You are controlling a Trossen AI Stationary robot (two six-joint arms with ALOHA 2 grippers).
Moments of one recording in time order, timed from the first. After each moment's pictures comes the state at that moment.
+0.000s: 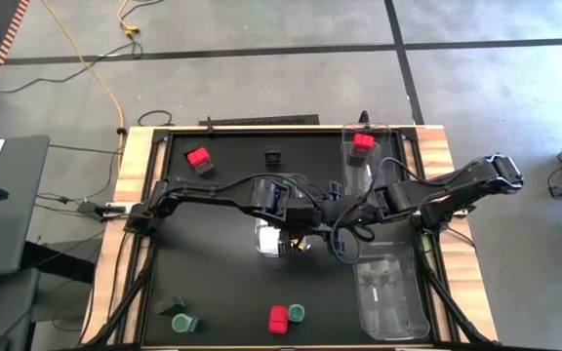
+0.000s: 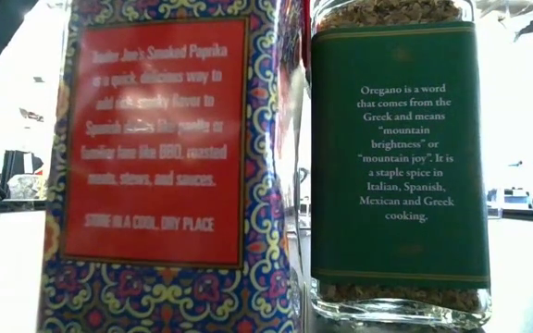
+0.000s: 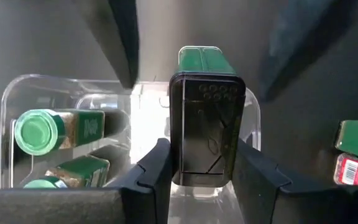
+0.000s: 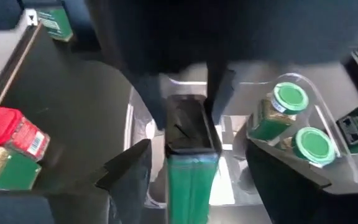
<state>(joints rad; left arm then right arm) -0.15 2.14 2.35 -1.33 -0.15 -0.19 0.23 1.34 1.09 -0.45 0.27 0.08</state>
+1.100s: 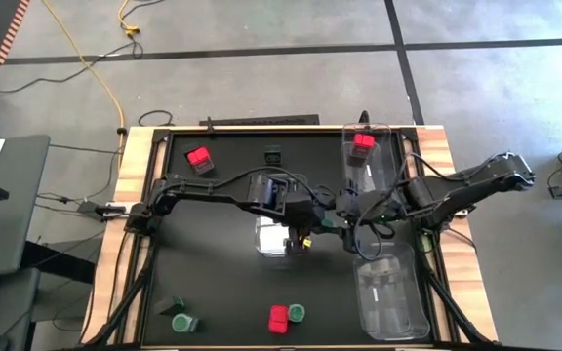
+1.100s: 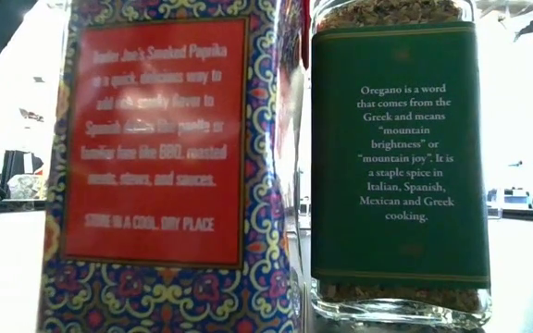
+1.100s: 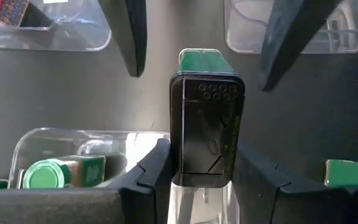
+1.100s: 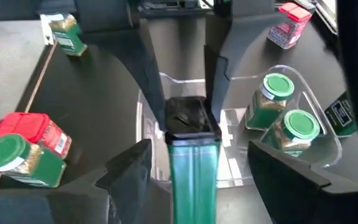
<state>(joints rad) -0.13 2.14 2.36 -1.19 -0.15 -0.14 0.26 1.18 1.05 -0.48 0.28 0.18</state>
